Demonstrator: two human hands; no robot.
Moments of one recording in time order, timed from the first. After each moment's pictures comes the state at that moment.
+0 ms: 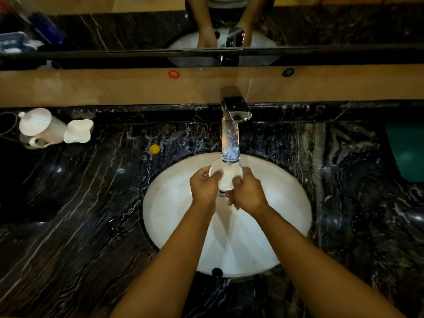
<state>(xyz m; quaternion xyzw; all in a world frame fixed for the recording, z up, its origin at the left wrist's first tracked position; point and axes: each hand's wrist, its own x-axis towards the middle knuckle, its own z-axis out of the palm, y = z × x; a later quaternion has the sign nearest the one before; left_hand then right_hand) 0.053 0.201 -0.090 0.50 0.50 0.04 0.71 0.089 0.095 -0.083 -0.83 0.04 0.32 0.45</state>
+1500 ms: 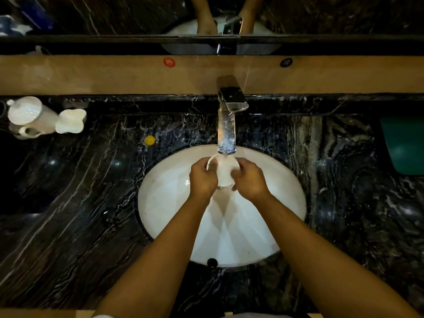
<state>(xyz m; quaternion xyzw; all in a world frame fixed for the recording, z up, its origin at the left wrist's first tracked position) 0.052 0.200 -0.094 0.68 0.41 0.02 0.60 0.102 0.081 -0.080 -0.87 -0.03 0.28 0.41</state>
